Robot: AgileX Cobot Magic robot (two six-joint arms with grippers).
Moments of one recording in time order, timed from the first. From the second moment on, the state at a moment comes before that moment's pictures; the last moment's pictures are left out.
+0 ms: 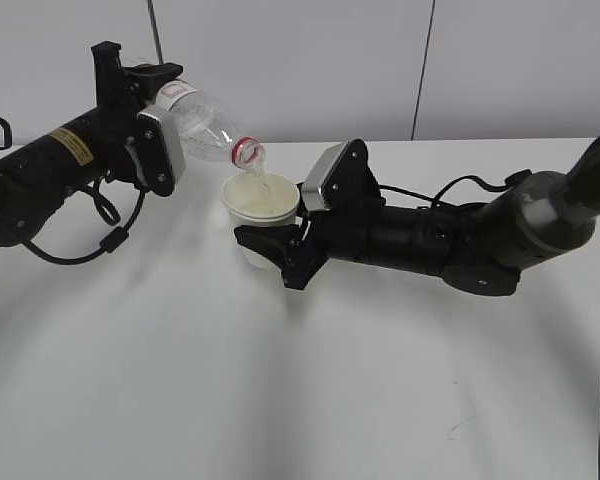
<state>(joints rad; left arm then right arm) -0.17 2.10 -1.12 0.49 -1.02 1.27 0.32 2.23 -1.16 -0.86 -0.97 0.30</state>
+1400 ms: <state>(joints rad) -0.20 2.10 -1.12 0.47 -0.99 0.77 0.32 2.23 -1.16 -0.77 -0.97 0.29</state>
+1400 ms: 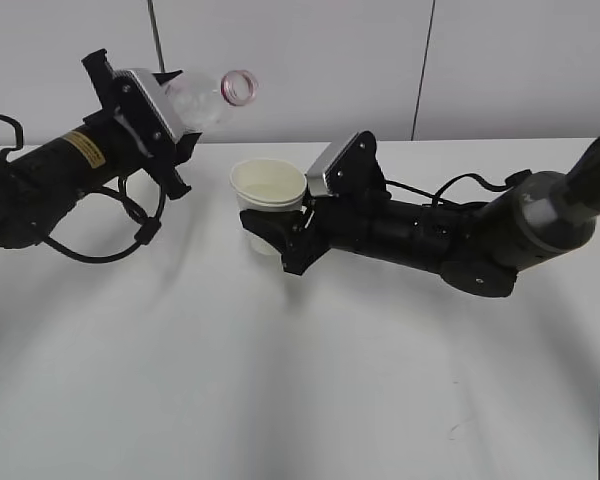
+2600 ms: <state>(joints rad) -0.21 2.10 -1.12 0.43 -0.79 -0.21 0.03 2.25 -1.17 -0.69 -0.94 0.33</state>
